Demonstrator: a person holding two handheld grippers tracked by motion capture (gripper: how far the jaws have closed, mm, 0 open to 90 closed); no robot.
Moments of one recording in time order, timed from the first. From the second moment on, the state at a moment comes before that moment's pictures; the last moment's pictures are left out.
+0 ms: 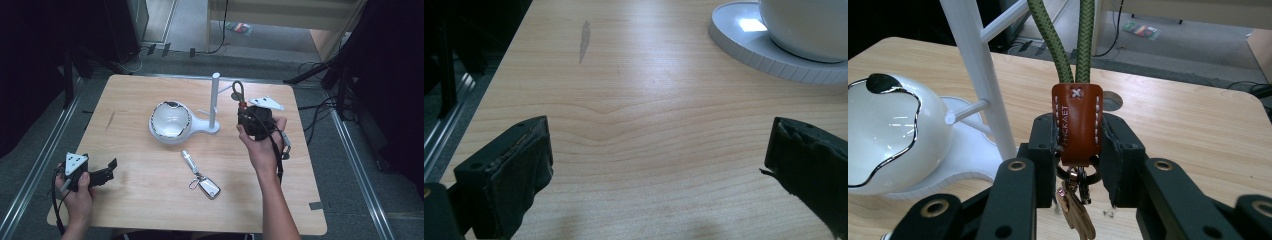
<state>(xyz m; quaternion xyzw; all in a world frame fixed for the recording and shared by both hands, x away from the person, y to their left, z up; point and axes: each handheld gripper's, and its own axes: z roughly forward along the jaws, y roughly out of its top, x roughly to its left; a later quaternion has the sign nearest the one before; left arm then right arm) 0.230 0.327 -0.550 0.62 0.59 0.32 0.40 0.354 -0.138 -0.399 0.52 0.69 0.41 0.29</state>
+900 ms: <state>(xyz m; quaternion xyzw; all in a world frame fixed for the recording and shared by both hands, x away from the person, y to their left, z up) 0.230 0.329 -0.551 0.62 0.59 0.31 0.41 0.375 -0.125 -0.411 0.52 0.70 0.43 0.24</state>
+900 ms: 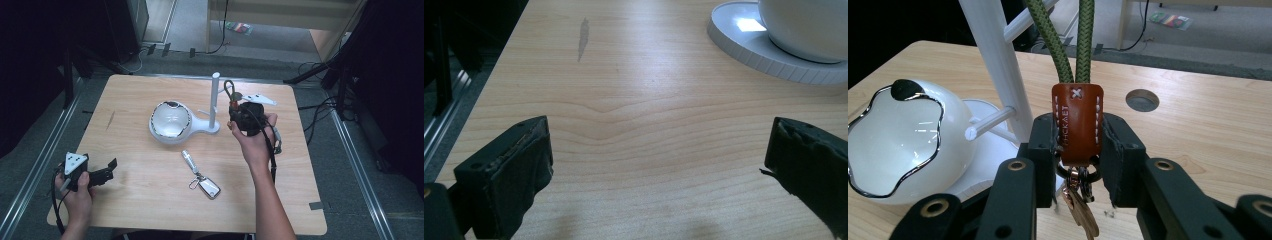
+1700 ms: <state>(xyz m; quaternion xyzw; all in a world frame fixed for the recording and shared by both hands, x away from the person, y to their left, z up) 0.231 0.329 -0.551 0.62 0.59 0.31 0.41 0.378 -0.112 -0.423 0.50 0.73 0.42 0.21</state>
